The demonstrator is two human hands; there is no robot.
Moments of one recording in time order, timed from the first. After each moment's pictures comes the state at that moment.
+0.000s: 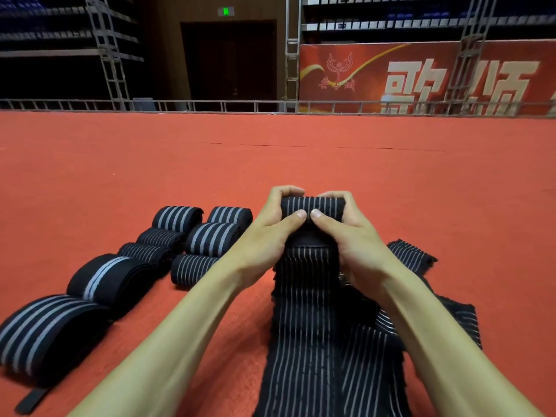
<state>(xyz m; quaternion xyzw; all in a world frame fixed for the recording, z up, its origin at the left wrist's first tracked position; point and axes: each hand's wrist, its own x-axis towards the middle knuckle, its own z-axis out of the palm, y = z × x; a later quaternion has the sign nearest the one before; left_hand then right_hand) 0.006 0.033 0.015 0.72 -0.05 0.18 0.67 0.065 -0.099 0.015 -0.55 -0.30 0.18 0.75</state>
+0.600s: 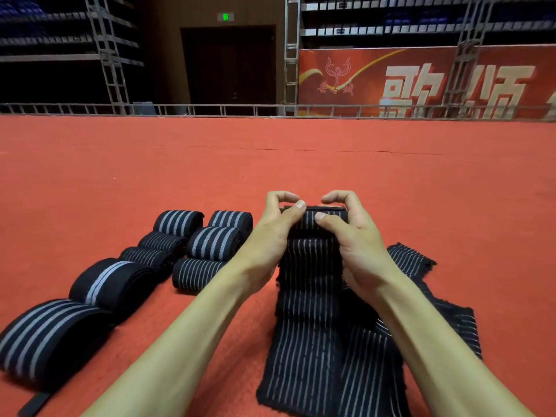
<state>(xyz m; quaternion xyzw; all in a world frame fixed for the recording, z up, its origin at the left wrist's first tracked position) 0.004 0.018 0.025 0.66 0.00 0.18 0.73 0.061 -0.099 0.018 -0.53 -0.31 0.12 0.78</state>
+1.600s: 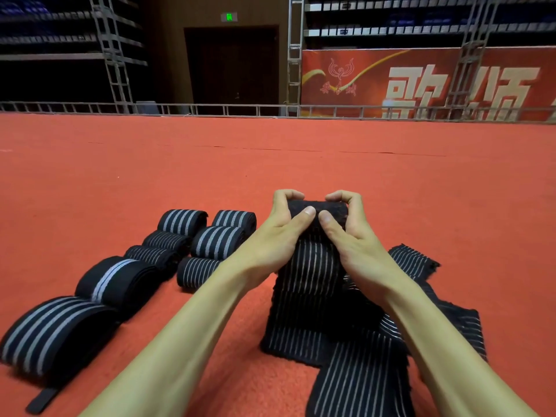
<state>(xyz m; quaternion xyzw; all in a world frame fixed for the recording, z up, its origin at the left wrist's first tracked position) 0.000 0.029 0.028 0.76 -0.01 0.15 0.63 0.068 -0.103 0.012 -0.62 -0.39 0.08 0.68</state>
